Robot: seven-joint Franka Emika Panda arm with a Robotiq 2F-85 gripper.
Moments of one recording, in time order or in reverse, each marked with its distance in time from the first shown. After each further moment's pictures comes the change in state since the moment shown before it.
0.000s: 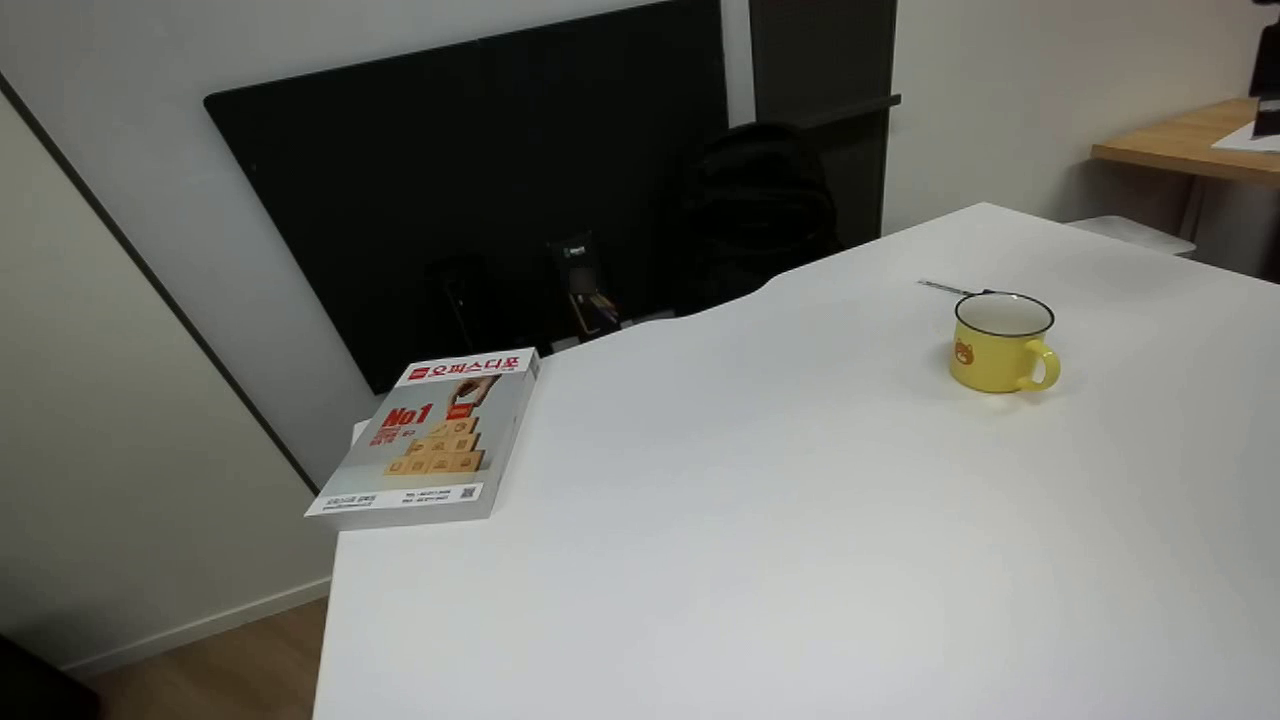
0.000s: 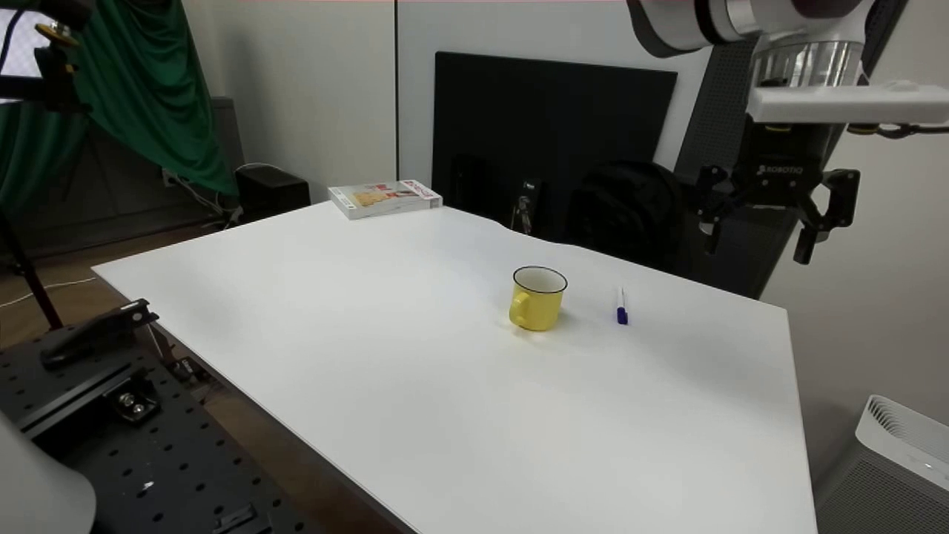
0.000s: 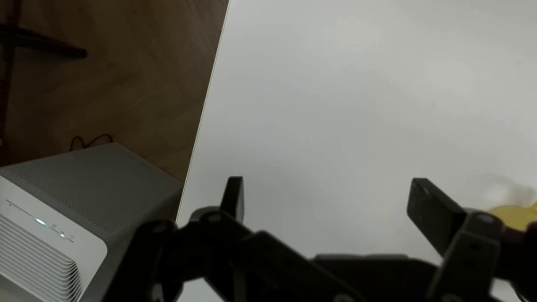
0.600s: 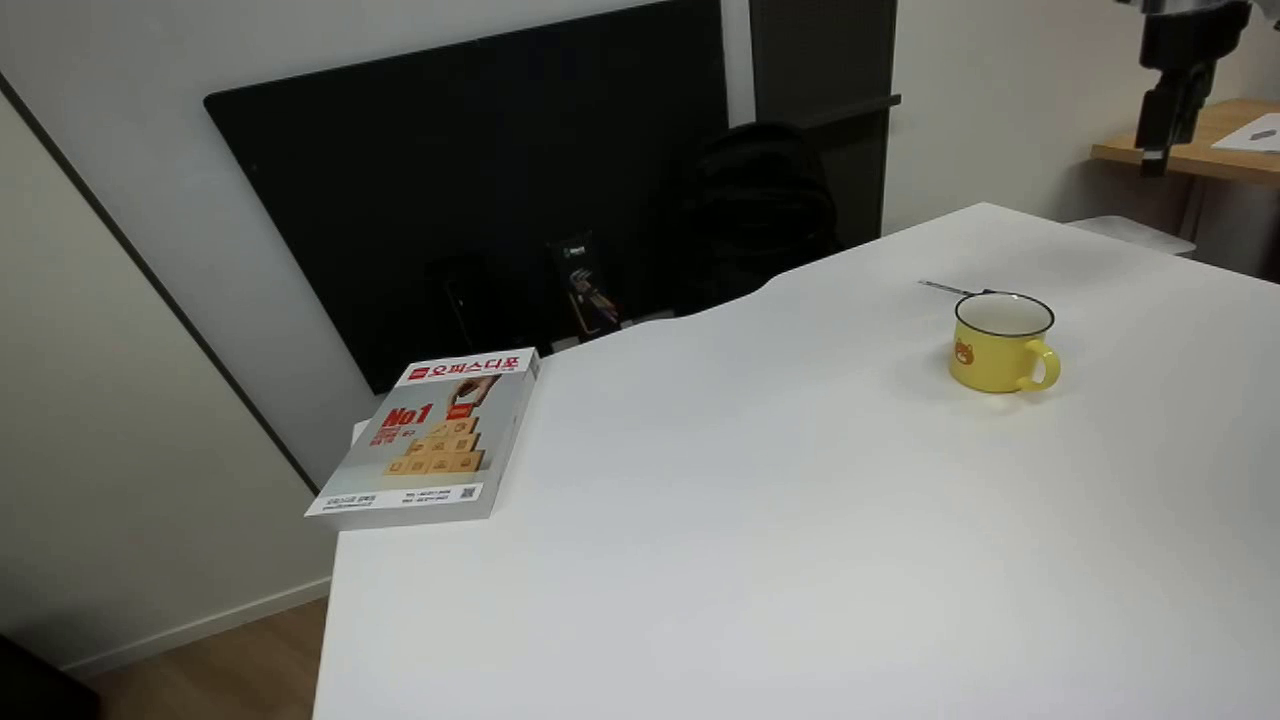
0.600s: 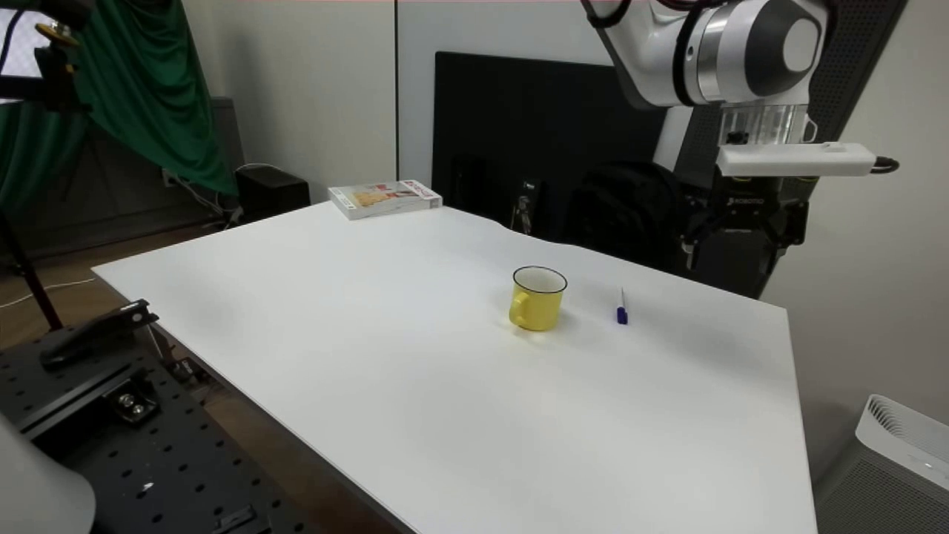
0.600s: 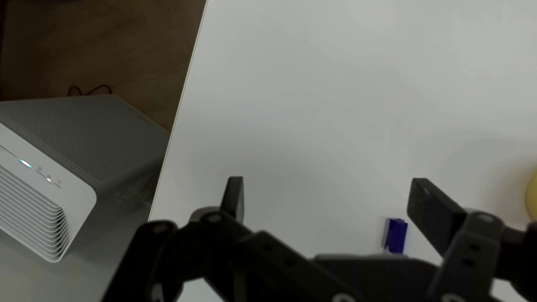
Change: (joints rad) arm -0.006 0.259 0.062 0.313 0.004 0.013 0.011
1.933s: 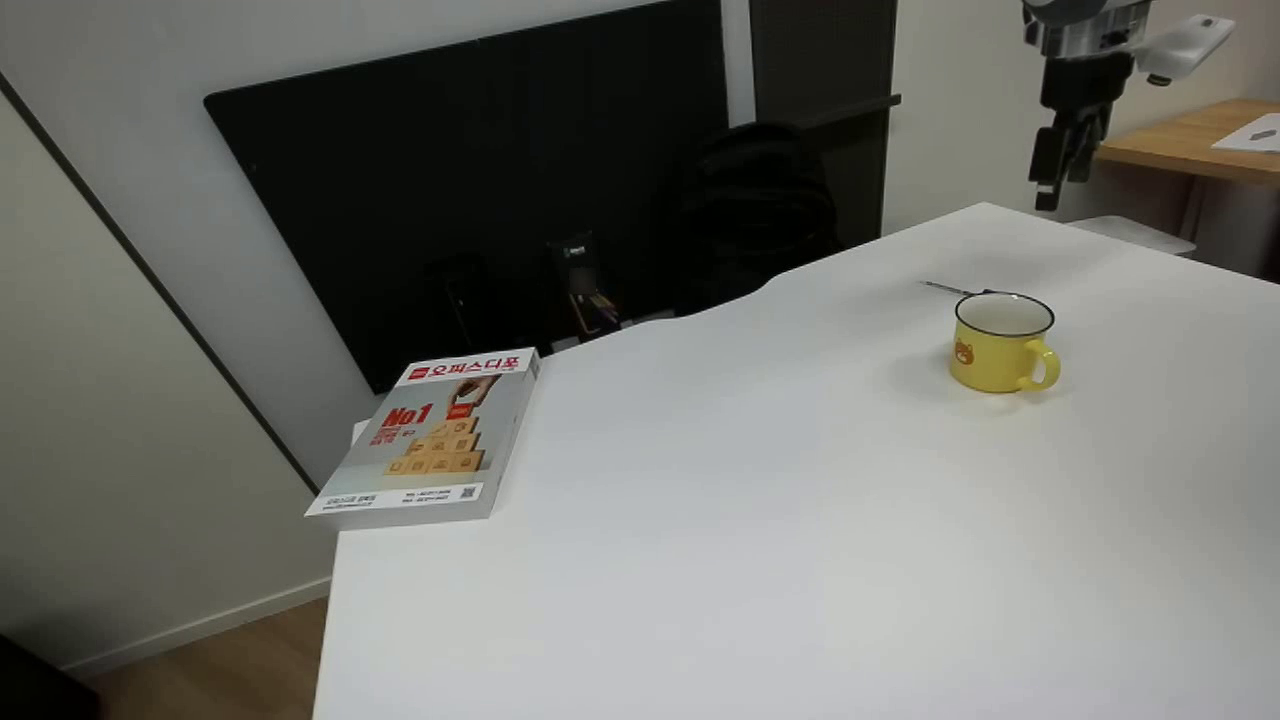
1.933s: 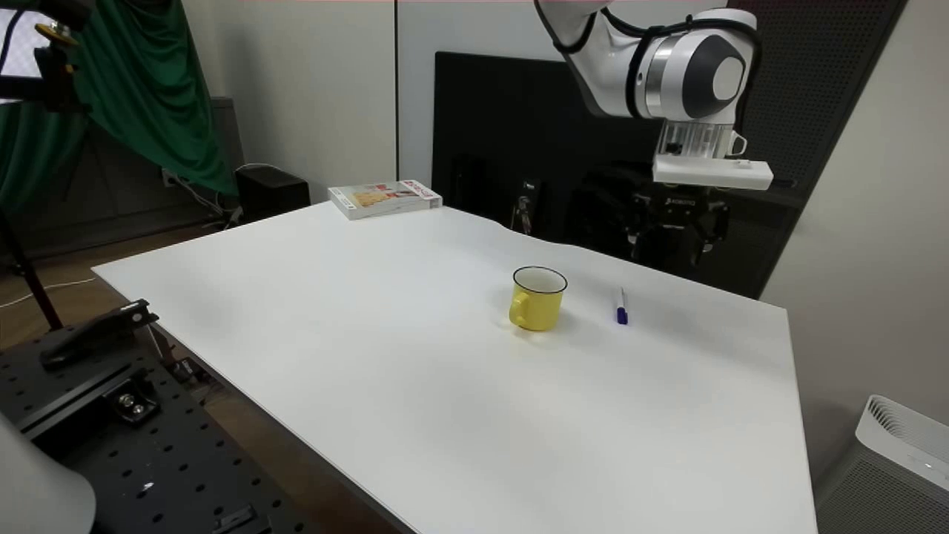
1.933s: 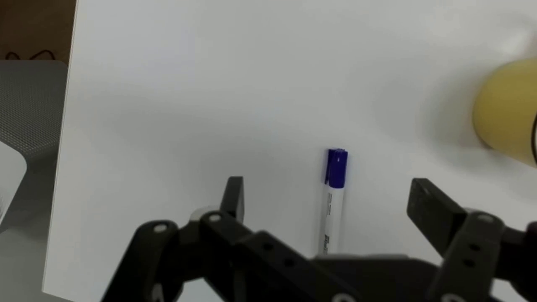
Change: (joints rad) arm 0.041 0.133 0.091 0.179 0.025 -0.060 0.095
